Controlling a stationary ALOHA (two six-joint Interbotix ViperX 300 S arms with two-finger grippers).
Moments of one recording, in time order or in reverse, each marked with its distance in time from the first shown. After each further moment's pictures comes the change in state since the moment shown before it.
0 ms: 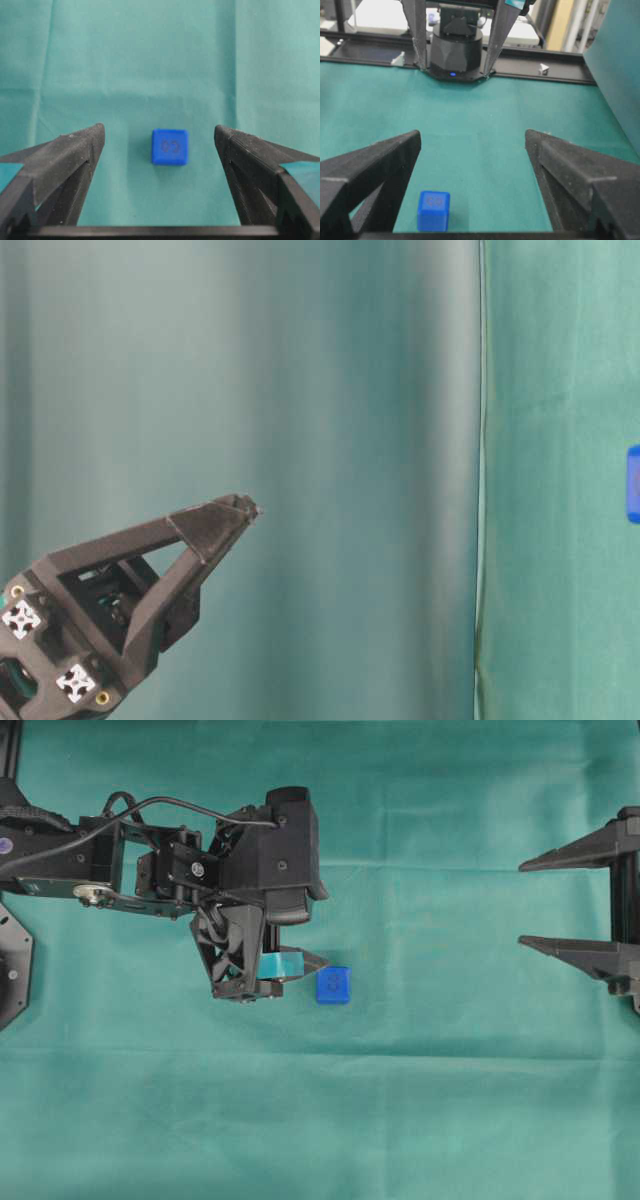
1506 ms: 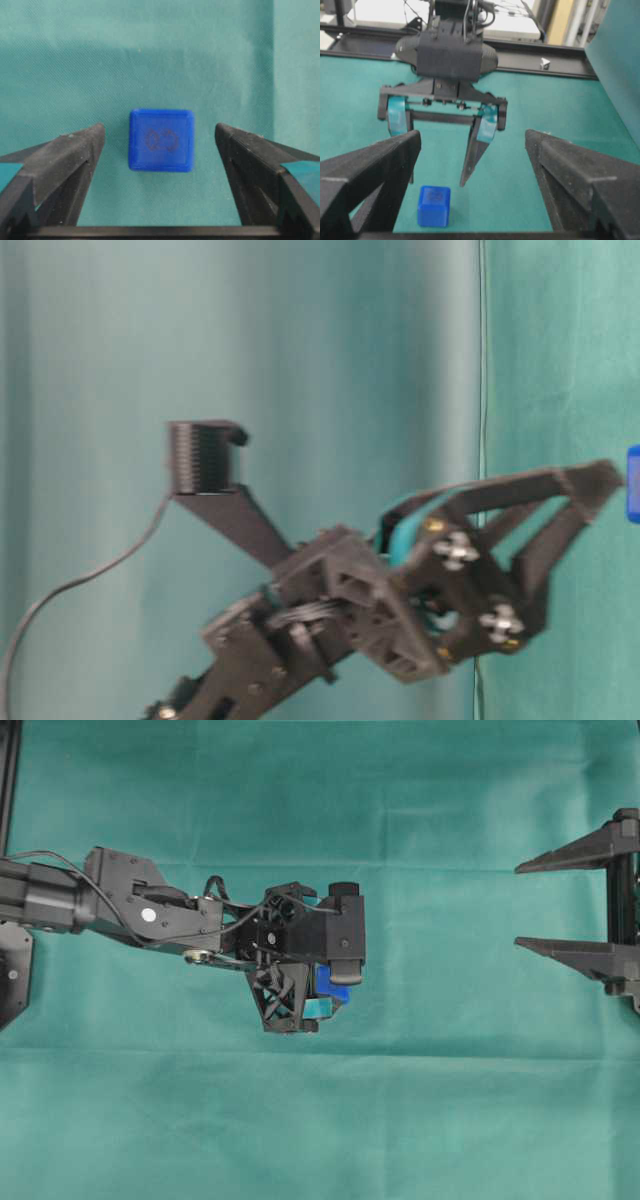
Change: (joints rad) left arm -0.026 0.299 0.141 -0.002 -0.302 -0.017; right arm -0.002 0.015 0.000 0.000 0.003 0.000
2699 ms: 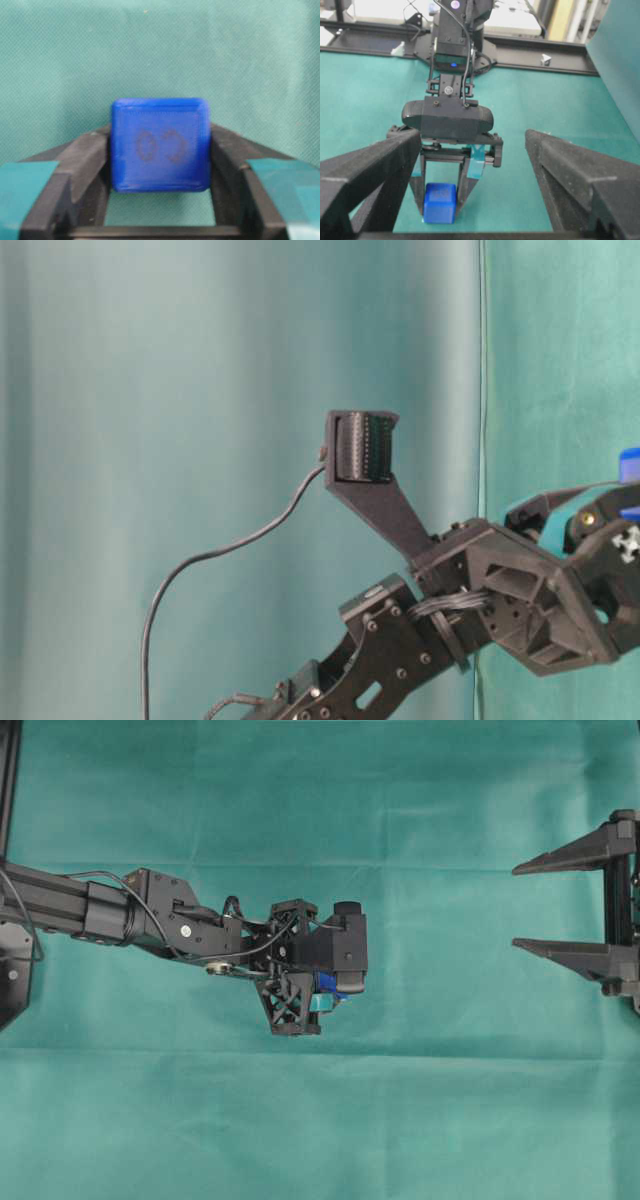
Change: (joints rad) left arm 0.011 0.146 0.029 0.002 -0.127 0.002; right arm 0.002 0.008 0.000 0.002 0.002 0.000
